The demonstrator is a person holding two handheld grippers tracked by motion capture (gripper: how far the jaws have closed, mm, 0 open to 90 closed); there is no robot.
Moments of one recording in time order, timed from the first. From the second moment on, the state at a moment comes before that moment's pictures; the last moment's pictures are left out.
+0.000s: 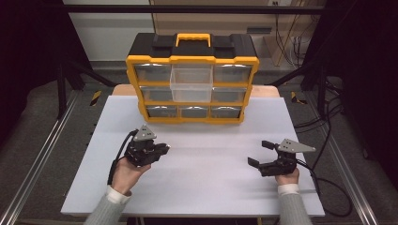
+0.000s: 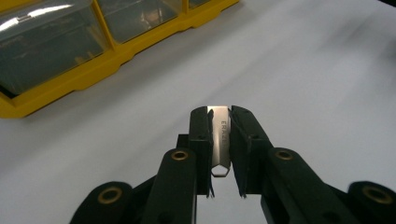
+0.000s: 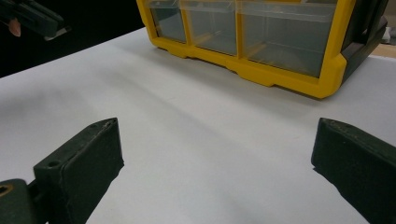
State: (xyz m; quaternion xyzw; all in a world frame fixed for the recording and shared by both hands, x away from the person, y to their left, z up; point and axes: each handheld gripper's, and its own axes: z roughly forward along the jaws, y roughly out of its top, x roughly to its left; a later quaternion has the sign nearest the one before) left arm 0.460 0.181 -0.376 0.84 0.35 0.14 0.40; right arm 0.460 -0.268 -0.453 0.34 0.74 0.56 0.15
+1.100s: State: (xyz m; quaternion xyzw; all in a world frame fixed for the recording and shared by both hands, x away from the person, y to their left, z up) left arm 0.455 0.192 -0.319 0.82 0.33 0.16 0.44; right arm 0.460 -0.268 -0.453 0.34 0.74 0.56 0.15
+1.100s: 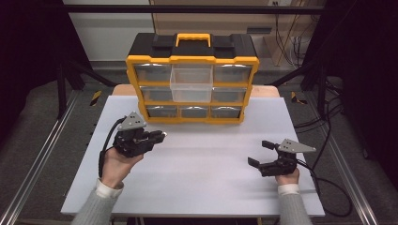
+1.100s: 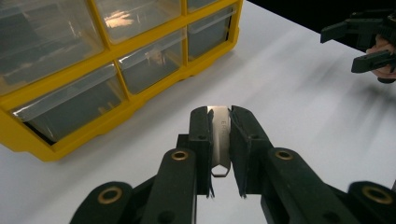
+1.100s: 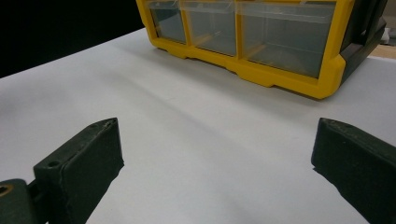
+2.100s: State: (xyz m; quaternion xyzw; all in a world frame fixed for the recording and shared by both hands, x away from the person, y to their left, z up) left arm 0.458 0.196 -0.261 0.81 0.31 0.19 0.46; right arm 0.459 -0.268 -0.453 0.34 0.74 0.56 0.15
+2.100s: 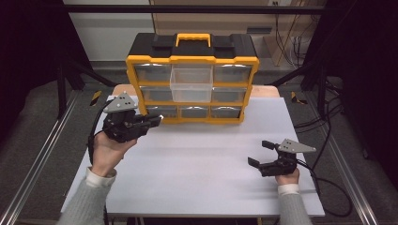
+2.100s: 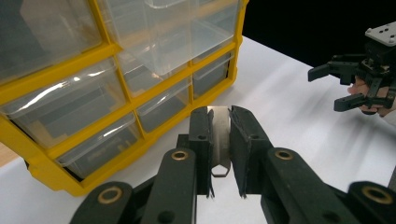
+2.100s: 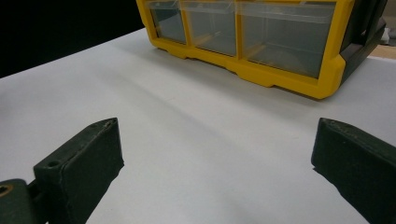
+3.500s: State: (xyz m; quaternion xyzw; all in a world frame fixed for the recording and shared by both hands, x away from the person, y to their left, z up) left arm 0.483 0.175 -0.204 0.80 0.31 0.21 0.47; right arm 0.459 -0.269 -0.453 0.34 0.74 0.56 0.15
